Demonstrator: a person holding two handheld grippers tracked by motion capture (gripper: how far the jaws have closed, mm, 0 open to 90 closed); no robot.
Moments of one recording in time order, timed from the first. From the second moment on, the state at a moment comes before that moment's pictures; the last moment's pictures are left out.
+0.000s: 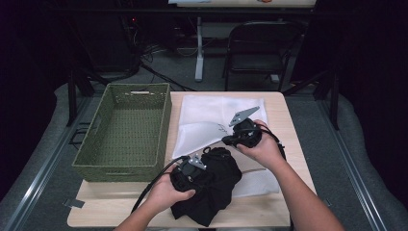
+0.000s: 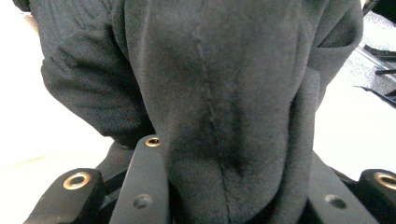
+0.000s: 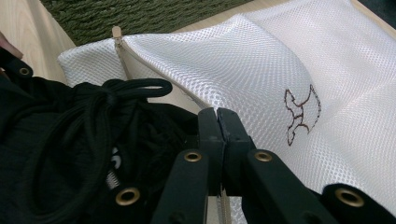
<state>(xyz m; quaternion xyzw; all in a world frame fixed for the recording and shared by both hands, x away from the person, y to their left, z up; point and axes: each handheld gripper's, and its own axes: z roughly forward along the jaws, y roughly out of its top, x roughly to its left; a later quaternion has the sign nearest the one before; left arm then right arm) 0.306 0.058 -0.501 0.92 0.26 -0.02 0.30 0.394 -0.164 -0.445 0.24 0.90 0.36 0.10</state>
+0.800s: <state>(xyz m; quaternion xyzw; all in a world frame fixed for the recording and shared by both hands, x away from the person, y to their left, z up) 0.327 0.051 -0.520 0.91 0.29 -0.03 0.29 0.387 -0.163 -0.440 0.23 0.90 0.36 0.10</state>
